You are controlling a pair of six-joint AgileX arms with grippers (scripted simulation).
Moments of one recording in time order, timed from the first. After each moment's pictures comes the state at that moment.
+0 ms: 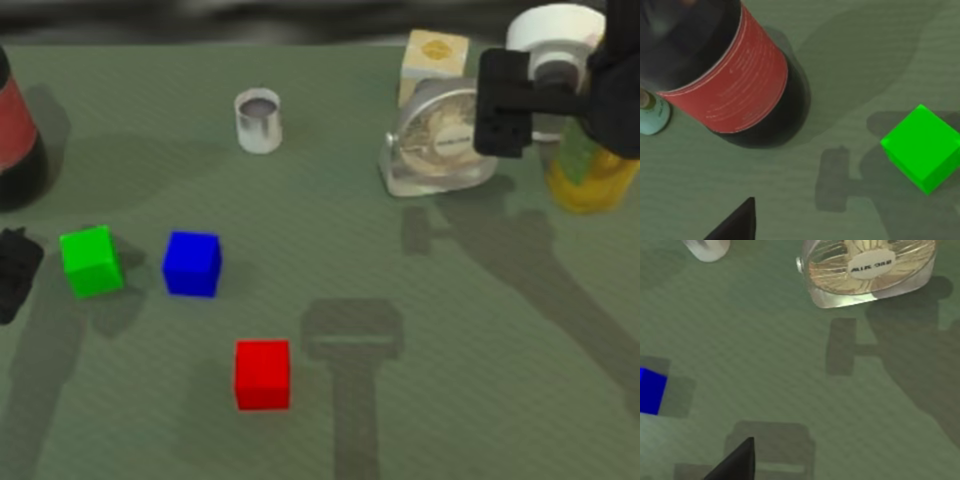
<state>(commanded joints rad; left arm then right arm) -0.04 0.82 0.66 -0.46 0.00 0.49 0.57 1.35 1.32 -0.85 0.18 0.53</state>
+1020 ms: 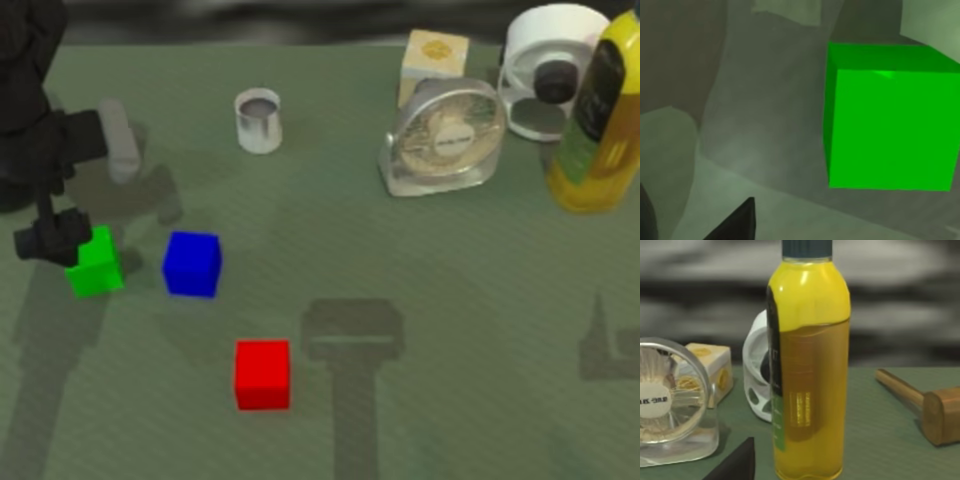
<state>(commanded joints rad) -0.09 2.03 1.56 -1.09 0.00 1.15 0.02 0.02 0.02 -0.02 0.01 0.01</state>
